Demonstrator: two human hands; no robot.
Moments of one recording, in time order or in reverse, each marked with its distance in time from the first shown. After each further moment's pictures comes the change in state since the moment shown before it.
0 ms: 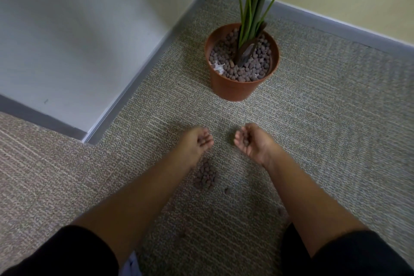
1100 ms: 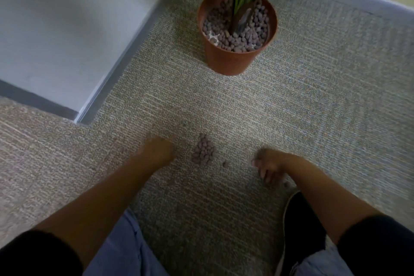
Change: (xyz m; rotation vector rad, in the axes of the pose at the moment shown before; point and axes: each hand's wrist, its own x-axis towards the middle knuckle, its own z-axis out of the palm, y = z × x) left_hand 0.008 -0.025 -0.100 2.150 -0.096 0.020; right_hand -0.009 0.054 -0.098 -1.562 -0.042 0.401
